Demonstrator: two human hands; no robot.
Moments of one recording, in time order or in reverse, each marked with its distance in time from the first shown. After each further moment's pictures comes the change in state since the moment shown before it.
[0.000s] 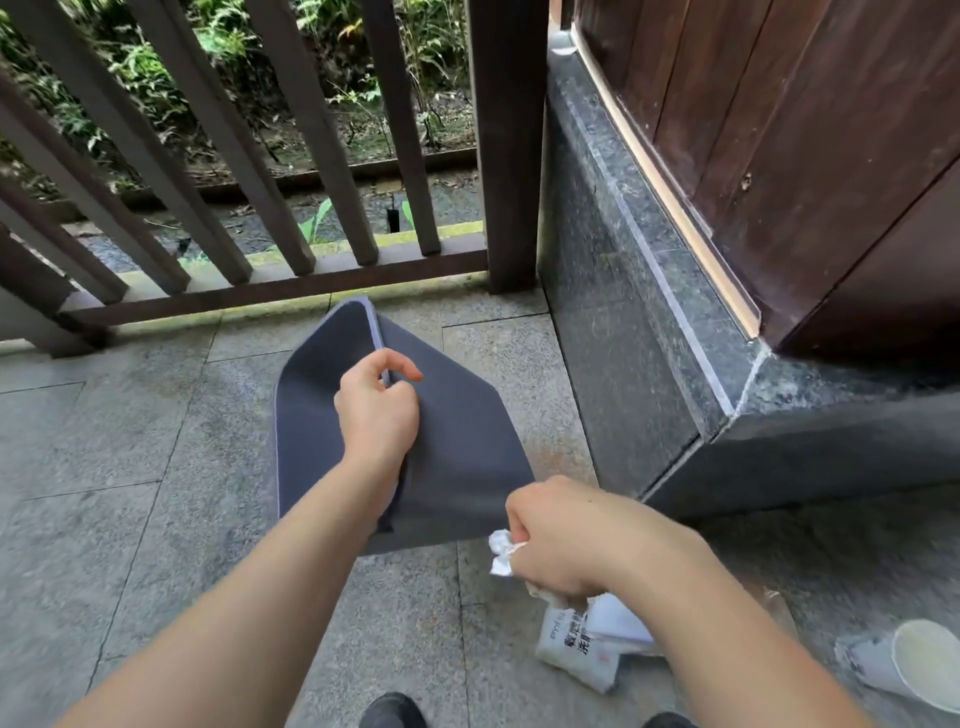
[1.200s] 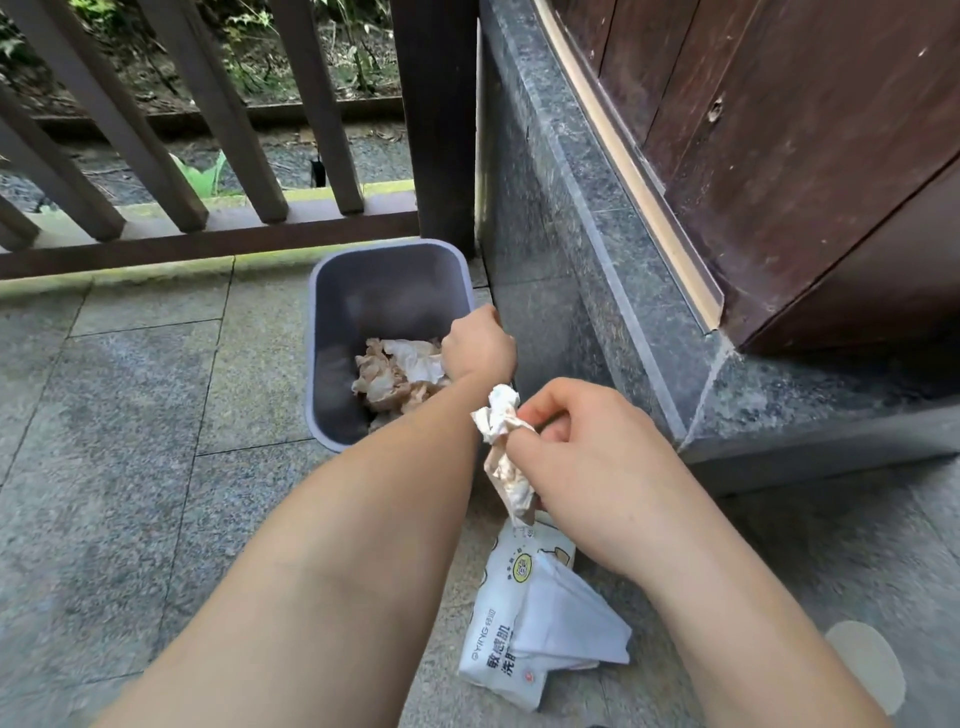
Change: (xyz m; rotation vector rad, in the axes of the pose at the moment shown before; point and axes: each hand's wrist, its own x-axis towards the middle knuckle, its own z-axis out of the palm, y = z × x) left_hand 0.037 0.006 0.247 0.453 -0.298 0.121; right_hand 0.000 0.074 -0.031 0.680 0.627 0.163
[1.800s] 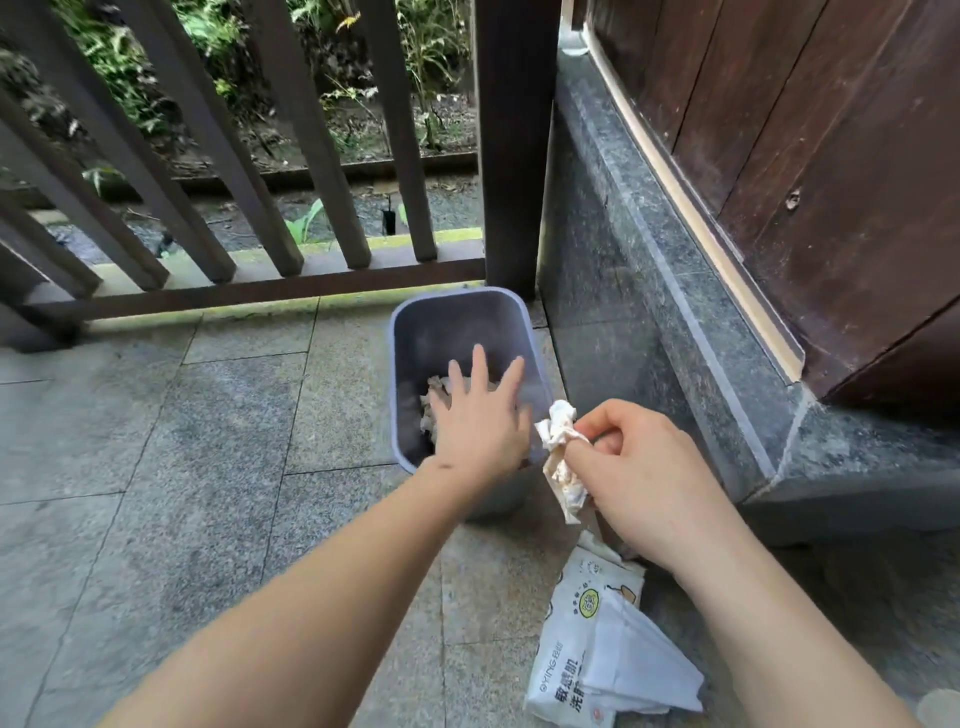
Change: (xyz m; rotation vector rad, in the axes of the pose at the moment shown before) left_hand -0.056 -0.072 -0.092 0.423 -0.151 0.298; right_hand 0.010 -0.020 0.021 -0.014 0.068 -0.009
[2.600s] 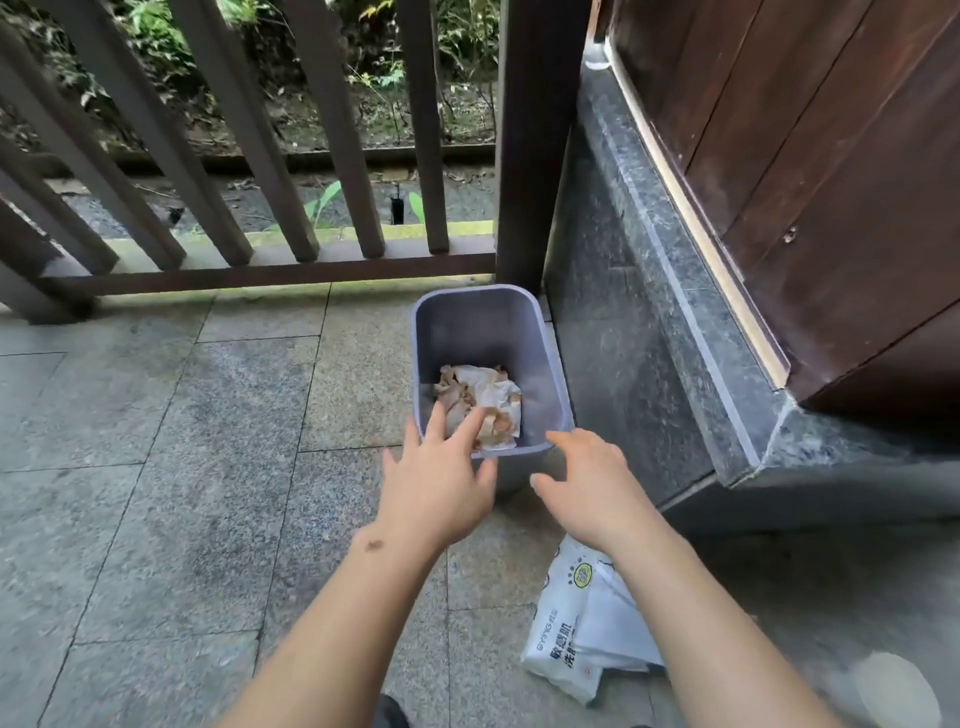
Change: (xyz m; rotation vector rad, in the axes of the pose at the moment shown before) left_hand -0.109 -0.038 -0.055 -0.042 -0.121 -0.123; right_hand 0.007 0.016 0.058 -0.352 -0.208 -0.012
